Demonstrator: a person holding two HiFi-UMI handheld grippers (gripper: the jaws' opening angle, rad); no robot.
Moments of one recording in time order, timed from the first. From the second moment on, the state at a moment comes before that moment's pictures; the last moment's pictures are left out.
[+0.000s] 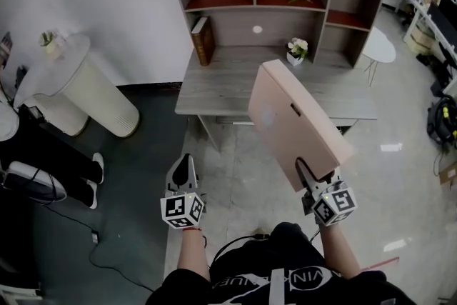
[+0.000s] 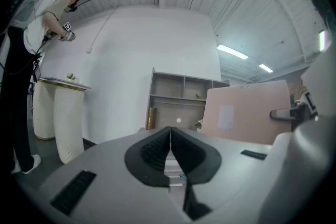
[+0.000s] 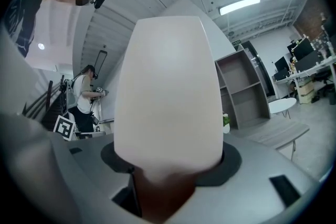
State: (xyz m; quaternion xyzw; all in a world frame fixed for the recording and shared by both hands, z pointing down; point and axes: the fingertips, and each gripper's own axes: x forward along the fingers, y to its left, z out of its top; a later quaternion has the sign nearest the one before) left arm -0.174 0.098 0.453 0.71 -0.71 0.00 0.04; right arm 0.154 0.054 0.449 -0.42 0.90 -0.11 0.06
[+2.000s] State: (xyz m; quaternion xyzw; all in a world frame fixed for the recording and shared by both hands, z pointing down) left arm -0.237 -0.186 0.510 0.75 -0.65 0.05 0.11; right arm 0.012 -0.266 0.549 -0.47 0.70 -0.49 0.21
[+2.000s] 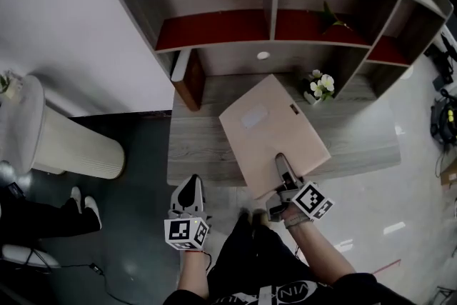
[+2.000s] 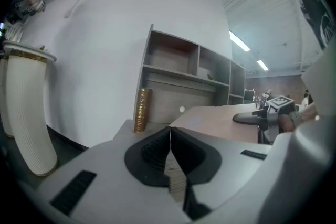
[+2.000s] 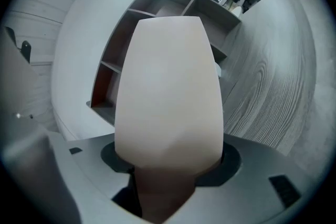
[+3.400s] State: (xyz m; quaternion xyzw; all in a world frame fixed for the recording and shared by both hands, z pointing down) left arm -0.261 -0.213 0.530 0.76 -0.63 0.03 0.15; right arm -0.021 -0.370 0.595 -0.48 0.51 -0.64 0.31
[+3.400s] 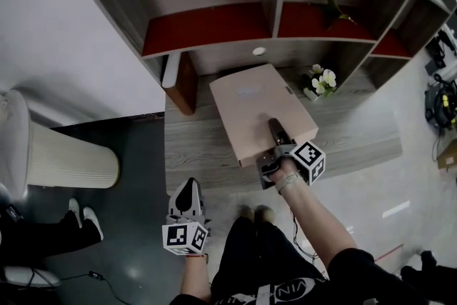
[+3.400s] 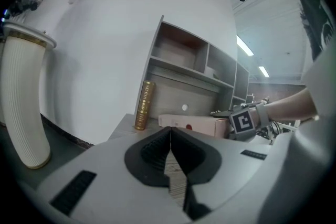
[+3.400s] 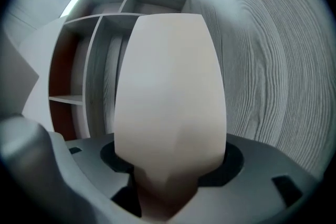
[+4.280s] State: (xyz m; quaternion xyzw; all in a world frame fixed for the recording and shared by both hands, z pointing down) left arm -0.263 -0.212 0.529 0.76 -0.63 0.00 0.17; right arm -0.083 -0.286 0.583 -0.19 0.79 -0.57 -0.11
